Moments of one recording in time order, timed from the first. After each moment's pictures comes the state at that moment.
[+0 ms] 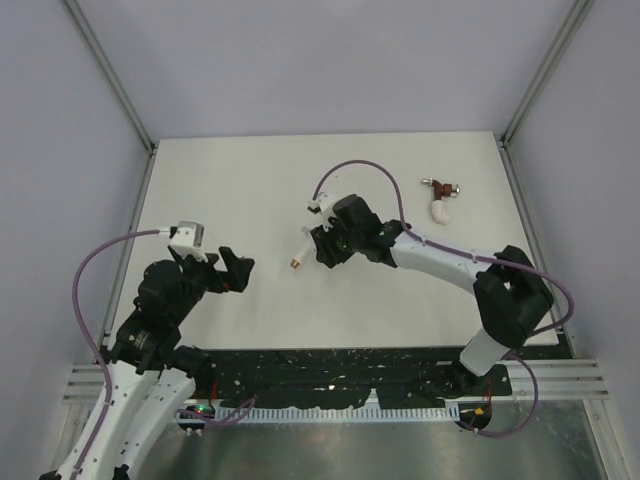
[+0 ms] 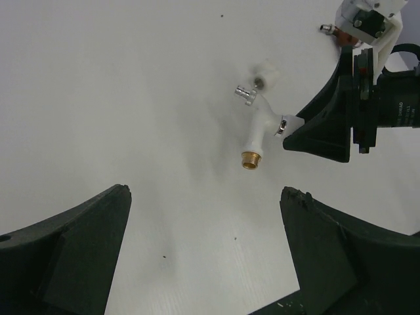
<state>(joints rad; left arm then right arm) -0.35 0.42 0.63 -0.48 0.00 -0.29 0.75 1.69 1.14 -0.24 -0.12 0.05</state>
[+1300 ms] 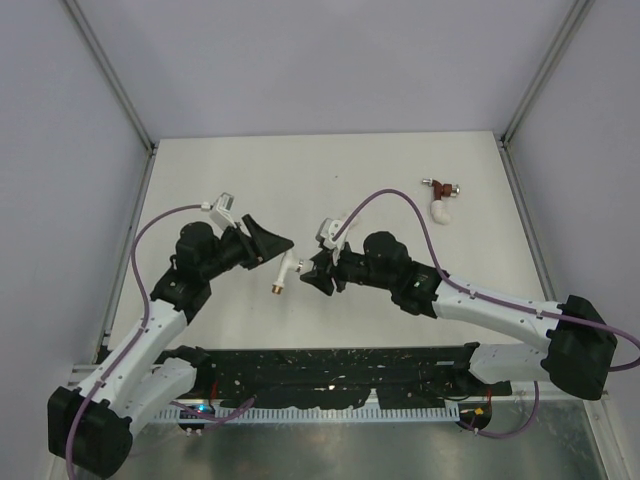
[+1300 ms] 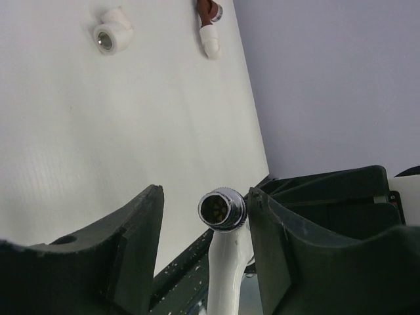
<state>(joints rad) -0.36 0.85 0.60 -0.02 0.45 -0.89 0.96 1.22 0.77 0.22 -0.23 -0.03</state>
